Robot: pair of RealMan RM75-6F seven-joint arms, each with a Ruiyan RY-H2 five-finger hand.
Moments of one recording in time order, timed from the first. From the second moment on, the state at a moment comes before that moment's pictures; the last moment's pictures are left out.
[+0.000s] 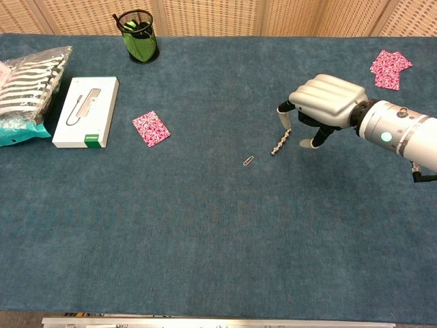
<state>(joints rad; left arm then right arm) 0.09 -1.14 0.02 -1.64 1.52 1.60 -0.02 0.69 -1.41 0.12 -1.52 -1.34 0.77 -0.46</state>
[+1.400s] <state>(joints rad) 0.10 -1.16 0.01 -1.59 1.50 1.58 -0.08 0.80 -1.63 0.07 -1.30 -1.21 0.74 -0.48</state>
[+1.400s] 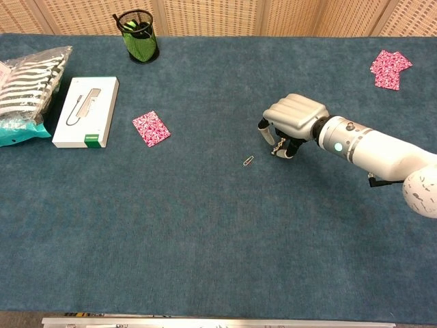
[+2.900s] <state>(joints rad) 0.10 -1.18 0.00 -1.55 1.49 1.59 -0.11 0.78 -1.58 0.07 -1.42 -1.21 0.81 -0.36</state>
